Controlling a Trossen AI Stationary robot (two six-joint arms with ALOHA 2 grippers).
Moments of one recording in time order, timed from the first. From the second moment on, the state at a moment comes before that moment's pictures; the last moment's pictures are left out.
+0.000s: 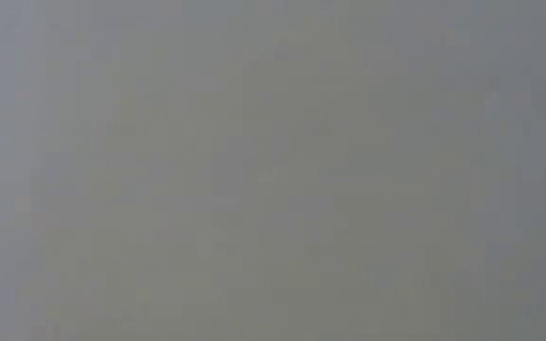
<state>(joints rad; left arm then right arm) -0.22 1.07 0.51 -0.20 0.01 -0.21 -0.15 1.69 1.29 -0.42 -0.08 0.02</state>
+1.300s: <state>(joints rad) -0.42 1.11 0.41 -0.17 0.28 -0.37 -0.15 1.69 1.29 -0.43 -0.08 0.02</state>
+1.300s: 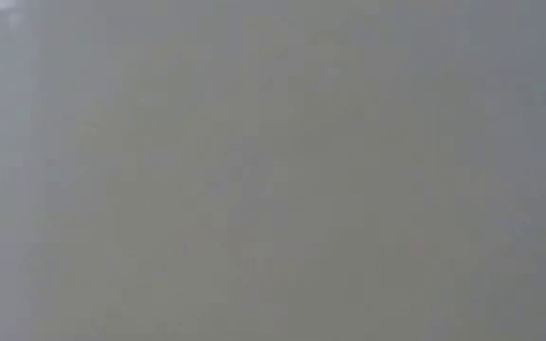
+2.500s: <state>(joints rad) -0.53 1.24 0.41 -0.26 -0.02 -0.36 -0.14 1.69 1.29 -0.41 -0.08 0.06</state>
